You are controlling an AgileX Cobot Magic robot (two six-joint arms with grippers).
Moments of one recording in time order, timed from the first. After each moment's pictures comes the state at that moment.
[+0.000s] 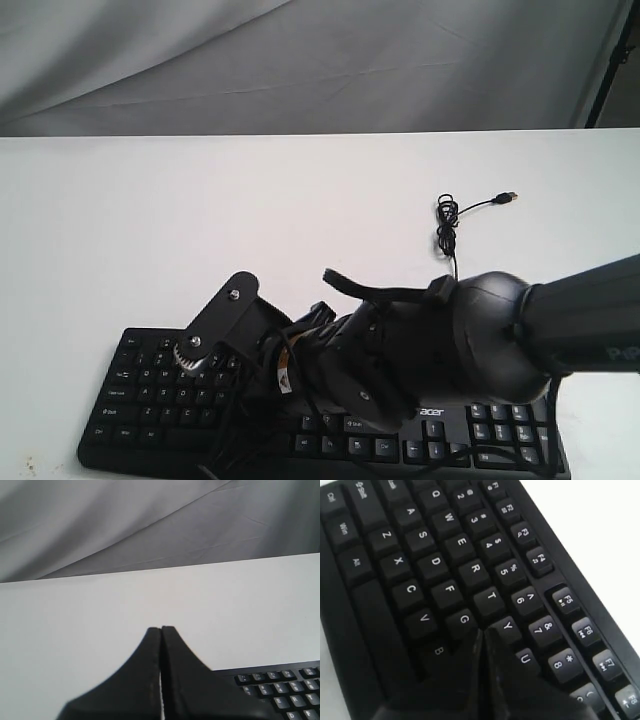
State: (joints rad) left arm -0.18 0.00 0.00 0.04 0.26 -0.02; right arm 0.98 1.93 -0.96 0.06 0.05 -0.13
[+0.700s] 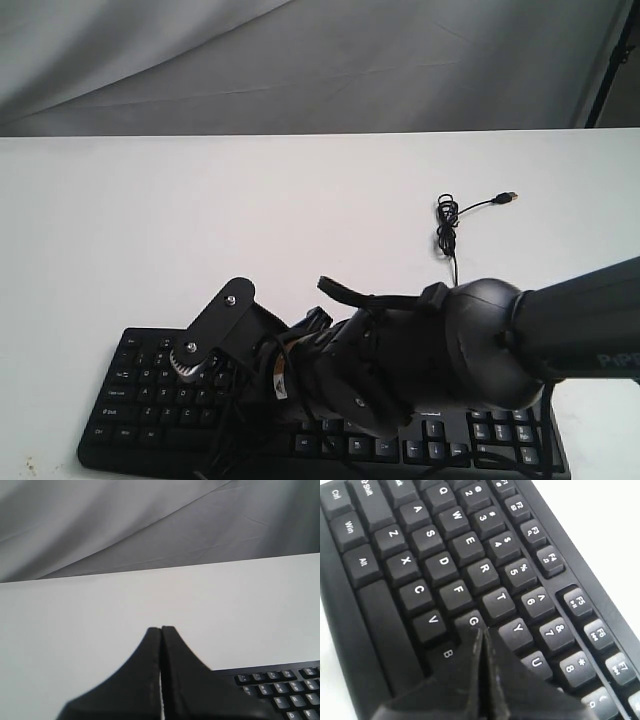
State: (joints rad) left arm -0.18 0.00 0.00 0.04 0.26 -0.02; right arm 0.99 1.94 -0.96 0.07 0.04 -0.13
